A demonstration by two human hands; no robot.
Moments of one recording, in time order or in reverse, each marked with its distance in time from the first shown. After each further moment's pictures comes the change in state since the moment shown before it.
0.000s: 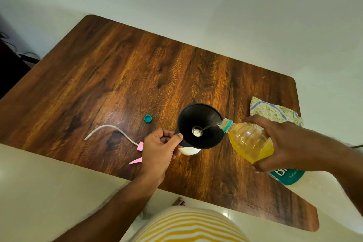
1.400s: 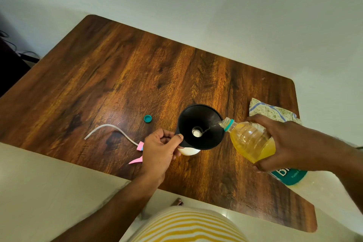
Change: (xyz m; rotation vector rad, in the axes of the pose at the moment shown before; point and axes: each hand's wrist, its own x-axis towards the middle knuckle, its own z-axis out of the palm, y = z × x) left_hand -0.003 0.000 -0.001 0.000 -0.008 -0.005; right_hand -0.001 0.003 -0.002 -0.003 0.009 0.009
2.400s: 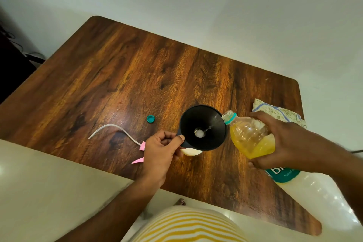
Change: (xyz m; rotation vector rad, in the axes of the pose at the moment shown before) left_hand -0.003 -0.002 -0.003 -0.060 -0.015 0.022; right_hand 0.006 0.003 0.008 0.153 0.118 -0.088
